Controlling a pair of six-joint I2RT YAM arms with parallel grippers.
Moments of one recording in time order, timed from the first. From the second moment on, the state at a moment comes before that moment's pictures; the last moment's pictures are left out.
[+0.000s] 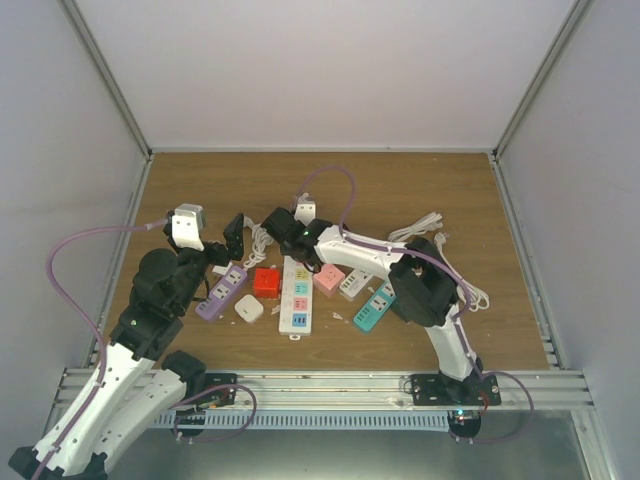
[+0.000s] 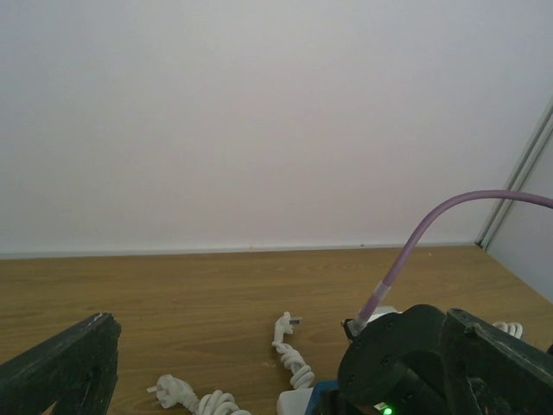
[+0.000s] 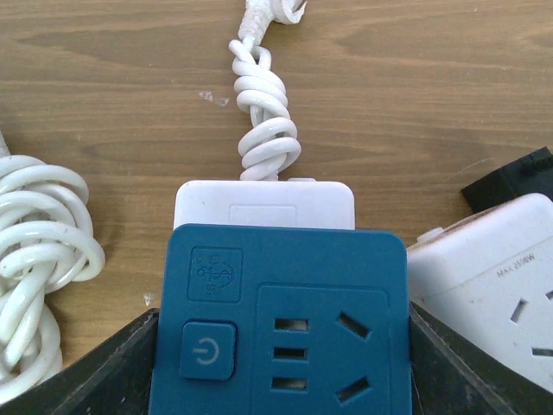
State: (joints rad) left arm -0.45 0.58 0.71 -0.17 -0.21 -0.18; right arm 0.93 2.11 1.65 -0.62 0.51 0.82
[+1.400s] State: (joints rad) left arm -0.45 0.58 0.72 -0.17 -0.13 -0.25; right arm 0.91 1.57 1.22 -0.46 0.29 0.41
